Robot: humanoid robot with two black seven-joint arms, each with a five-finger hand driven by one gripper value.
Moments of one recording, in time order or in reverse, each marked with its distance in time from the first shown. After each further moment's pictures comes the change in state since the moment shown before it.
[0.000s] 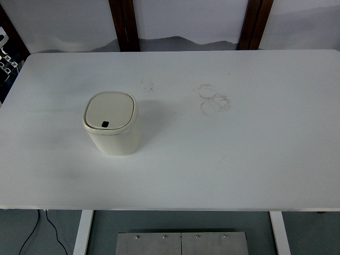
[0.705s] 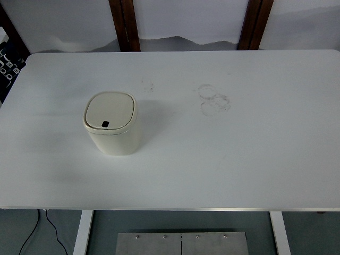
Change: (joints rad) left arm 0.027 -0.001 0.001 0.000 0.011 -0.012 0.000; right arm 0.000 0.000 0.000 0.000 0.000 0.000 0.000
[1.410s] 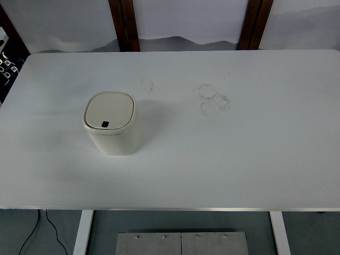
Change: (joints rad) left arm -0.009 0.016 0.005 -0.029 -0.006 0.038 0.000; right arm 0.000 0.000 0.000 0.001 -0.001 0.000 0.000
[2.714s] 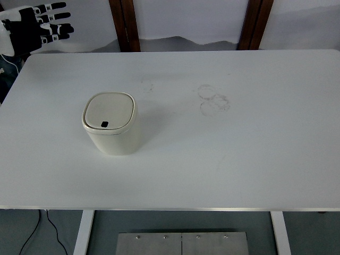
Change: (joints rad) left arm -0.662 0.303 0.704 -0.714 0.069 0.273 0.140; right arm 0.002 0.000 -0.001 0.000 0.001 0.000 0.000
